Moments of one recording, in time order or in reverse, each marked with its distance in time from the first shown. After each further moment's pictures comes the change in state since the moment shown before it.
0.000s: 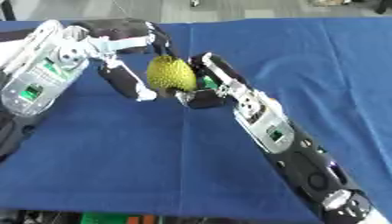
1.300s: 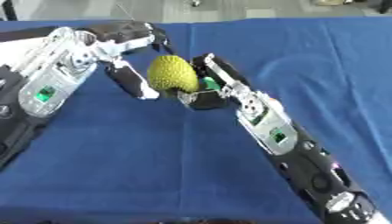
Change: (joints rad) left arm 0.007 -0.025 0.000 0.095 -0.057 0.008 0.069; right arm 0.005 0.000 0.006 0.000 -0.031 -0.048 0.004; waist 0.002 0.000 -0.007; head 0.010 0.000
